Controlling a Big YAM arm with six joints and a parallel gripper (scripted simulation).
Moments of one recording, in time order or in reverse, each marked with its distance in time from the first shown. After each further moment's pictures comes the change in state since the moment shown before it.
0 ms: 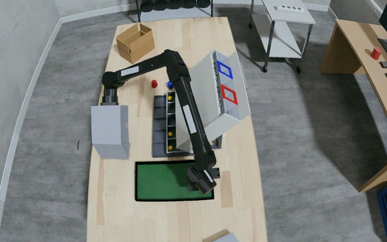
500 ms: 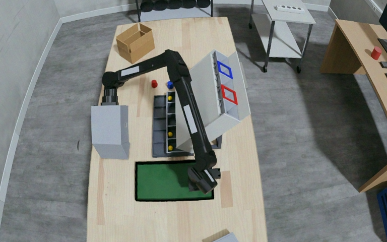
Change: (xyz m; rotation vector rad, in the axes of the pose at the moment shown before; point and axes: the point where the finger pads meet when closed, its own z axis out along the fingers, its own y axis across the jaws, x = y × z) arm -0.005 0.000 0.005 0.003 -0.009 0.016
